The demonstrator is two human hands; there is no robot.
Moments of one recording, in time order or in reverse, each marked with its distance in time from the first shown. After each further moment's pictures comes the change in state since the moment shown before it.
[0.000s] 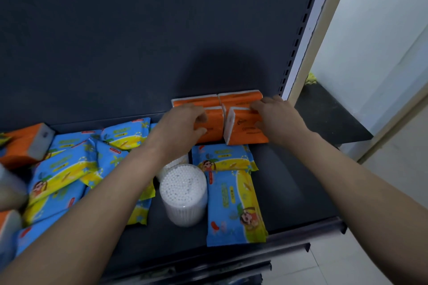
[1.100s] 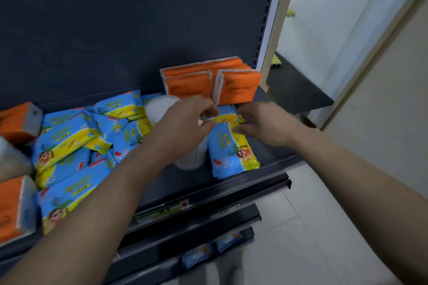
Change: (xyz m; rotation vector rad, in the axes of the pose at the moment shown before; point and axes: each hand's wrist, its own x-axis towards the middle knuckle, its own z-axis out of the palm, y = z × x) left_hand -0.090 0.028 -0.005 -0.231 -0.026 0.216; right_hand -0.108 -0.049 -0.002 0.329 -0.179 0.098
